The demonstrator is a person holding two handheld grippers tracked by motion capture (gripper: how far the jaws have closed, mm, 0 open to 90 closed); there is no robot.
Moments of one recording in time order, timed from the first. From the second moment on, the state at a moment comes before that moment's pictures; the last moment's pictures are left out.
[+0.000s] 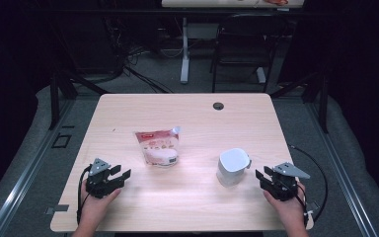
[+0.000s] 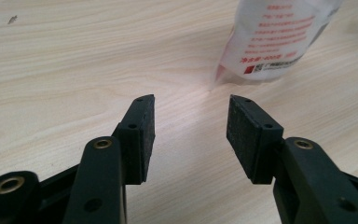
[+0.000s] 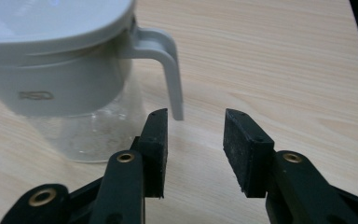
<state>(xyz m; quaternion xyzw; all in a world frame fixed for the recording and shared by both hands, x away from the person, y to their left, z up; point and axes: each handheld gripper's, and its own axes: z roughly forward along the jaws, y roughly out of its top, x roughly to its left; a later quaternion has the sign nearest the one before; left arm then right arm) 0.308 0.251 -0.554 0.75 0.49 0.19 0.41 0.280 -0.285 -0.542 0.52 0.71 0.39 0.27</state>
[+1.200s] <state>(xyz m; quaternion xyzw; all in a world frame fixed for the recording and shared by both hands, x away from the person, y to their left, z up) 0.301 0.256 -0.556 0.75 0.48 0.19 0.41 0.318 -0.273 -0.553 0.48 0.74 0.40 0.23</state>
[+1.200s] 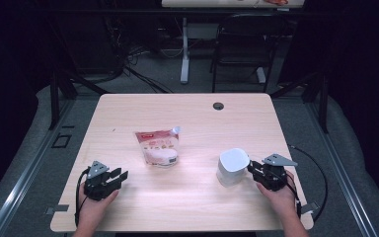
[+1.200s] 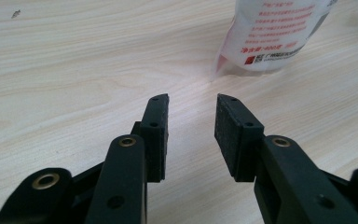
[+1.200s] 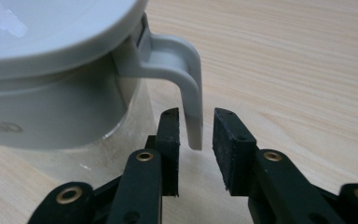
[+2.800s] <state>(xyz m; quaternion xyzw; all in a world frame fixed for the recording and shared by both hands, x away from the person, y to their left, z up) 0.302 0.257 -0.552 0.75 0.47 0.19 0.42 0.282 -0.263 -0.545 0.43 0.79 0.36 0.23</state>
